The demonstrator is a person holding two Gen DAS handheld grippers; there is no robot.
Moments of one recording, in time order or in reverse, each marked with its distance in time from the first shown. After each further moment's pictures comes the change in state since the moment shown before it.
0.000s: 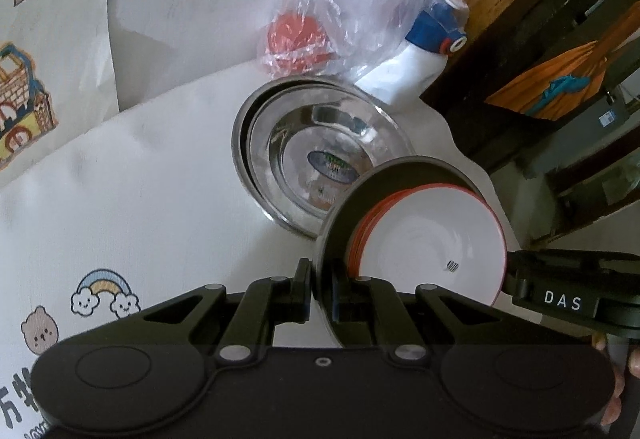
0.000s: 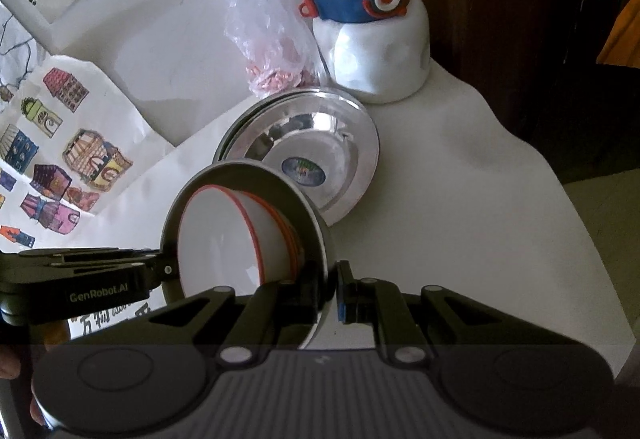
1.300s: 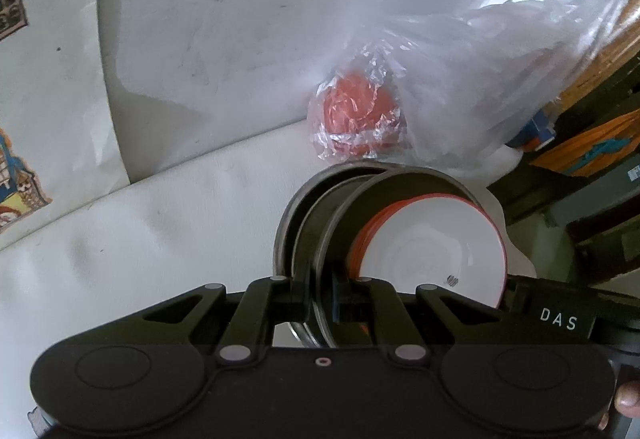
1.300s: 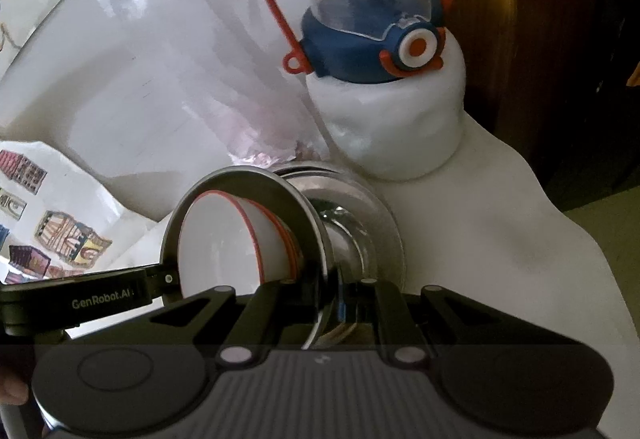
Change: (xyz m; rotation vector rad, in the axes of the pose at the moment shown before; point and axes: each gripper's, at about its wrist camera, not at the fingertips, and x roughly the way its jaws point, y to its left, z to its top) left arm 0.038 0.034 0.077 -0.116 -0.053 0.059; right arm 0.061 -0.008 0.070 0.051 -0.047 0.029
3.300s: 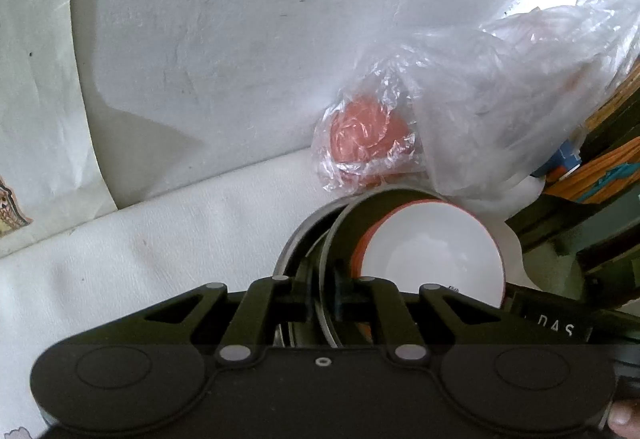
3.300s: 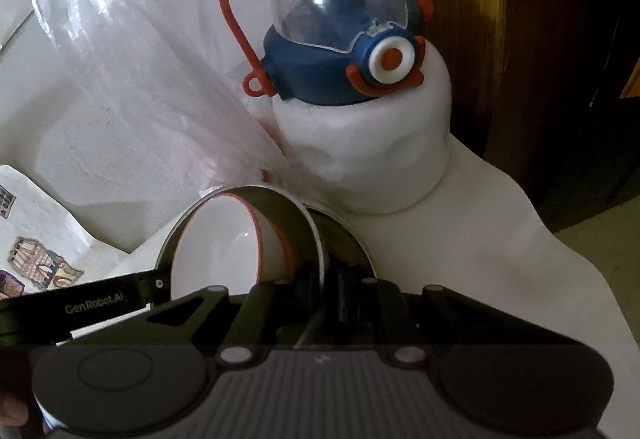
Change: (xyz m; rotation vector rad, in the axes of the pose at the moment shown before) left arm -0.003 0.006 -0.005 -0.025 -0.097 0.033; right arm 0.018 -0.009 -0.005 0.011 -0.091 -0.034
